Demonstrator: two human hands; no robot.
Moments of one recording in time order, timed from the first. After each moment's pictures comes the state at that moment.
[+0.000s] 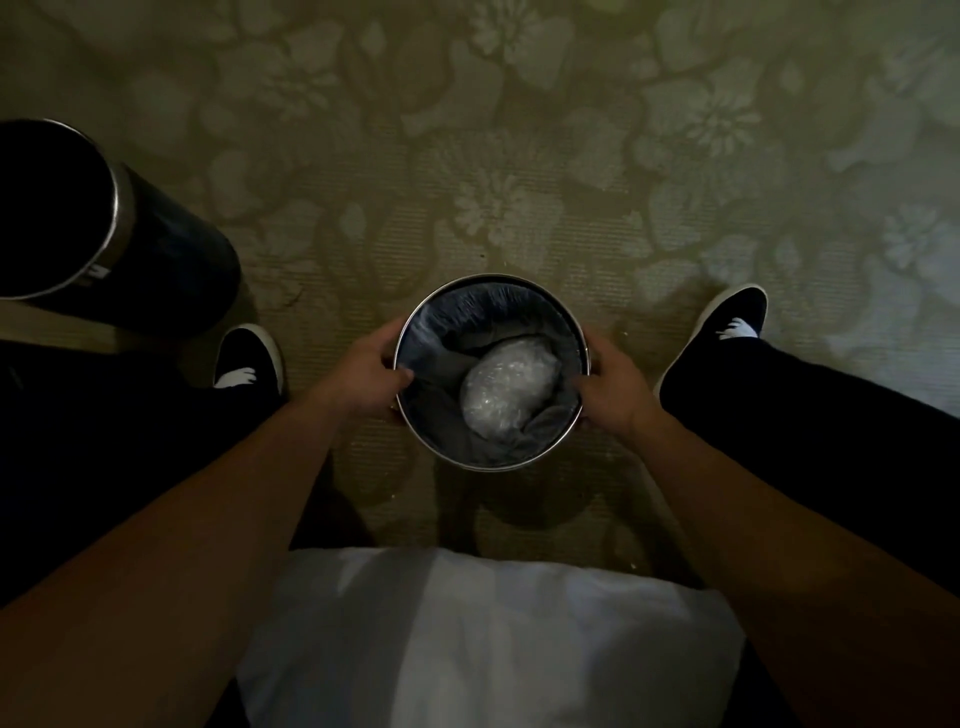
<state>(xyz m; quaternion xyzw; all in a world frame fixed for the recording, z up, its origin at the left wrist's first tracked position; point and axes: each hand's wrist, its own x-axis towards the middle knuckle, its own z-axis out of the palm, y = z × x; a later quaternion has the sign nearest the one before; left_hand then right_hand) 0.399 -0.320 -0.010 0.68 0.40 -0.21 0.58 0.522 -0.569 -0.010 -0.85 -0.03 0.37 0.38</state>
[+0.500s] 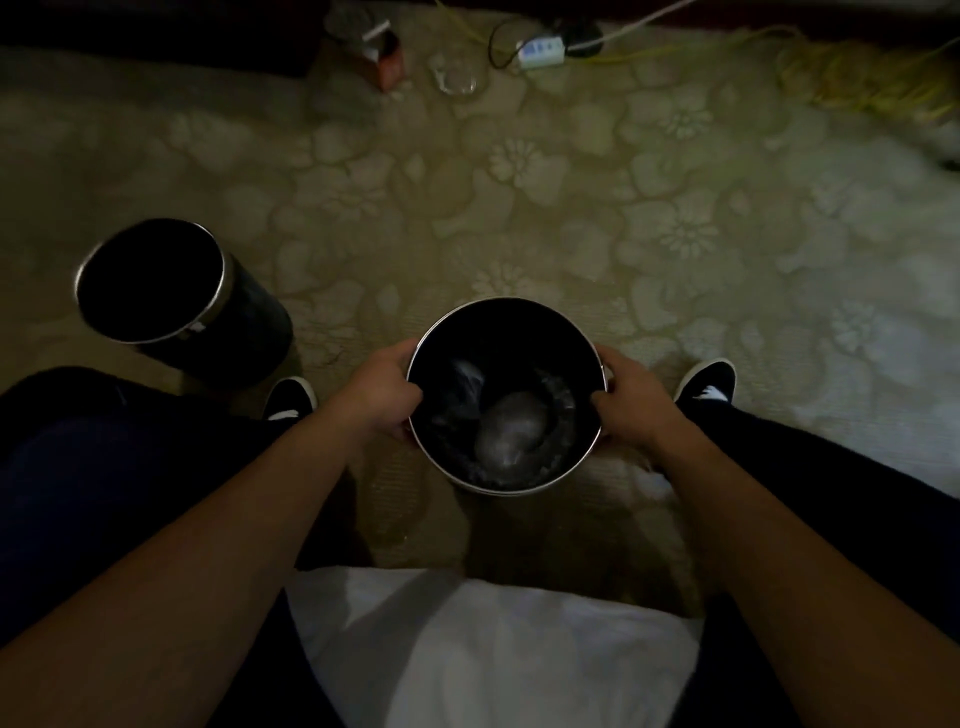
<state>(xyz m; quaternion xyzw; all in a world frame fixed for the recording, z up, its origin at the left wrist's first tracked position) 0.392 -0.331 0.123 0.73 0.39 -0.18 0.54 0.530 -0.568 0.113 -0.87 -0.11 0.36 0.31</state>
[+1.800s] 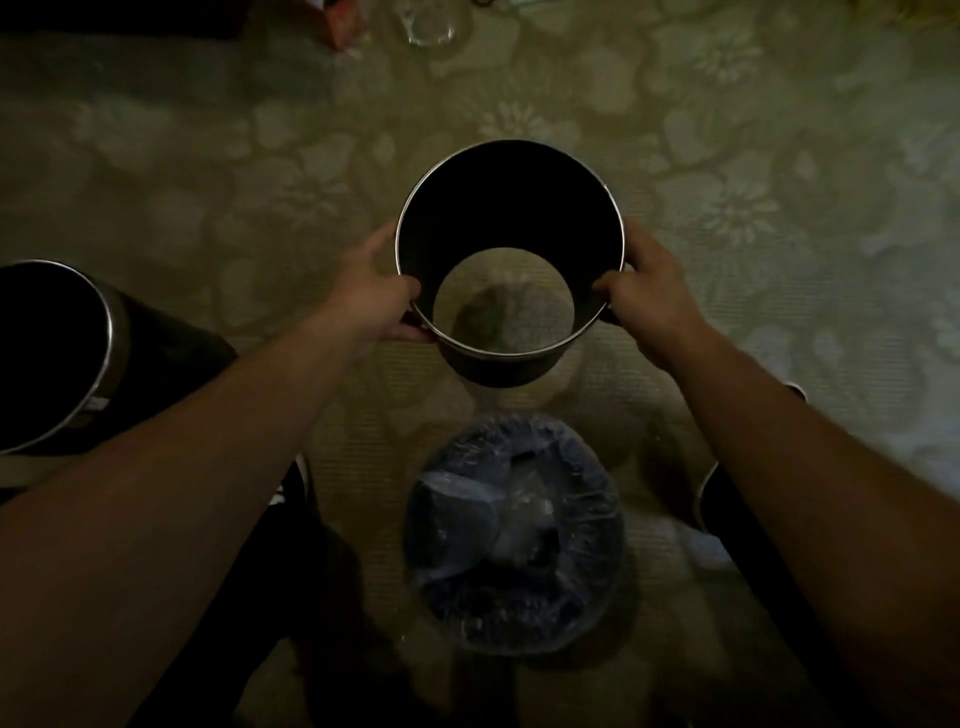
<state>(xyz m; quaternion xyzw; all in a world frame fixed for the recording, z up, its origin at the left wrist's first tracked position) 0.592 -0.227 0.022 0.64 0.46 -0.05 0.61 0.713 -0.456 0.008 -0.82 -0.04 0.25 0.51</state>
